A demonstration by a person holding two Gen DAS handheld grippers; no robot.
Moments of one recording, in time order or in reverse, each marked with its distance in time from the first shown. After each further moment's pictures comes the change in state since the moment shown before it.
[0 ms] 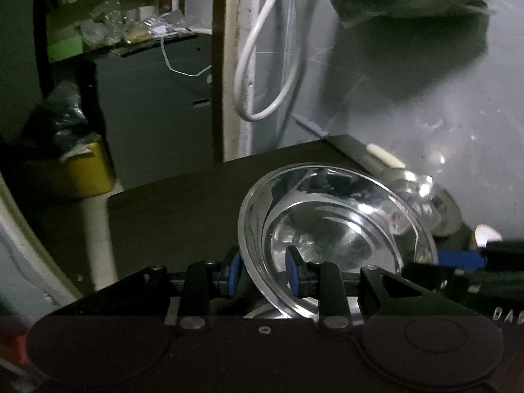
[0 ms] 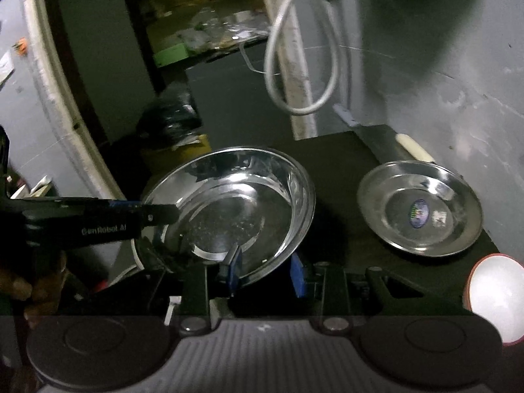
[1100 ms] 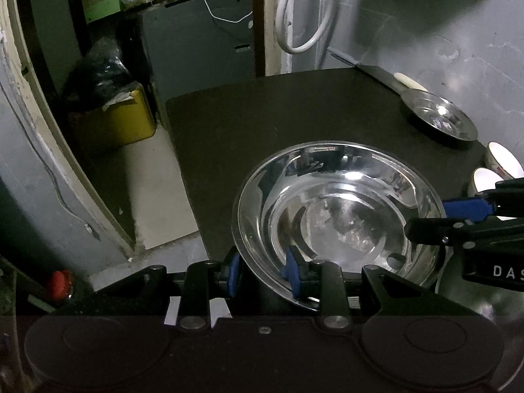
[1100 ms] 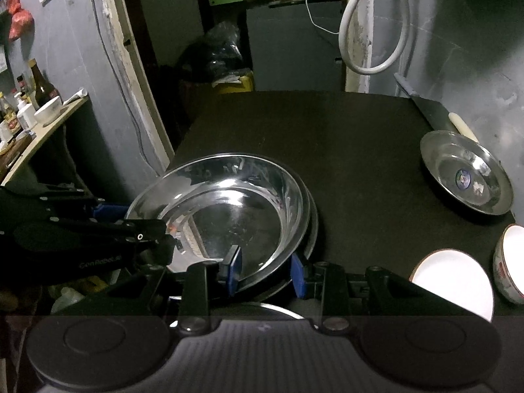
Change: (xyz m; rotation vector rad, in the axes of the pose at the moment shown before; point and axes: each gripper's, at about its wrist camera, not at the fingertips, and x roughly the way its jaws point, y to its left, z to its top) left arm -0.057 0.006 -0.087 -0.042 0.177 0.129; right arm -0.011 0.064 -0.044 -0.183 0.185 0.020
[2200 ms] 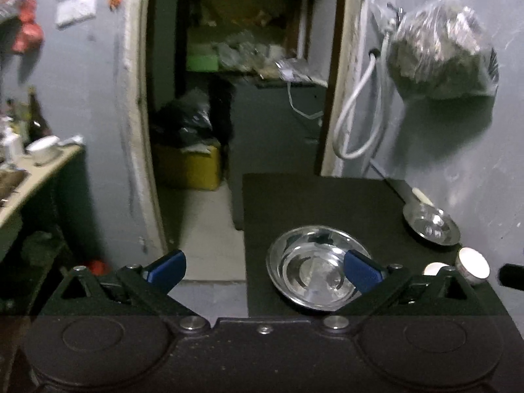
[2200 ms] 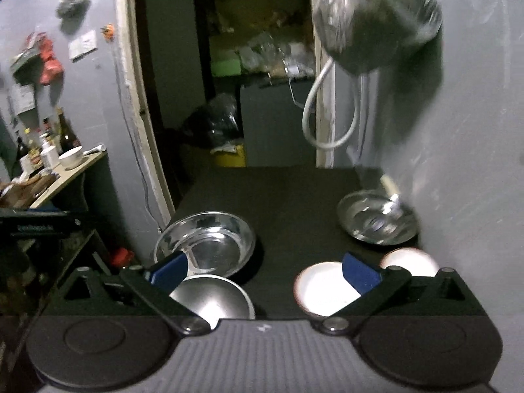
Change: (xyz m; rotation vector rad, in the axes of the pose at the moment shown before) left arm -0.182 -0.051 -0.042 -0.285 -0.333 0.221; right arm -0.193 -0.062 -0.049 -0.065 -0.297 -0.015
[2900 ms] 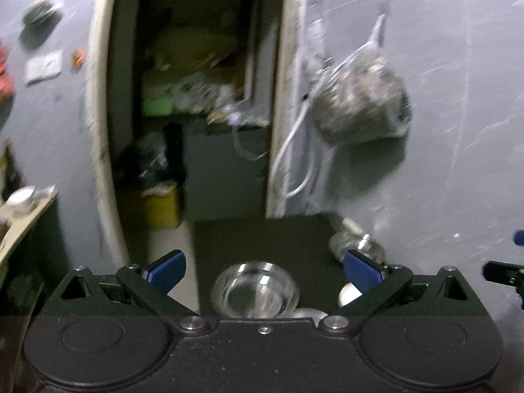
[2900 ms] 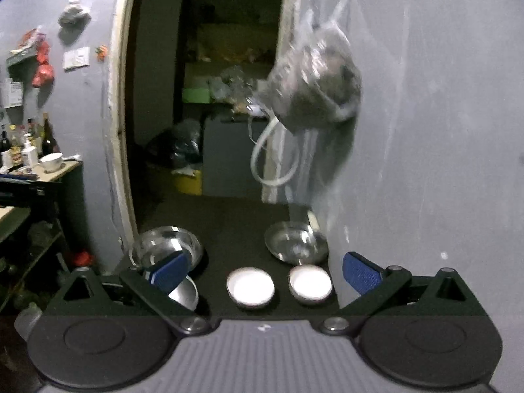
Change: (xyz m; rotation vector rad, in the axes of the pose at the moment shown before) left arm -0.111 -0.047 0.035 0.100 -0.129 -0.189; right arm -0.133 0.002 0.023 -0.092 -0.082 -0.177
